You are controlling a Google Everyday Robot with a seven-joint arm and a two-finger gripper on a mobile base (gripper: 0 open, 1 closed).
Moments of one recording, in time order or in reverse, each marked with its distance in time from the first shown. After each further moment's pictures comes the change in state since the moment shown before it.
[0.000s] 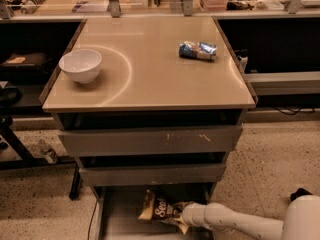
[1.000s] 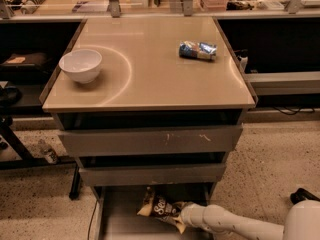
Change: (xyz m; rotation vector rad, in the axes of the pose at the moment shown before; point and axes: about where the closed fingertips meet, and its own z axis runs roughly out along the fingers) arm -0.001 -0.004 0.010 0.040 -0.023 0.069
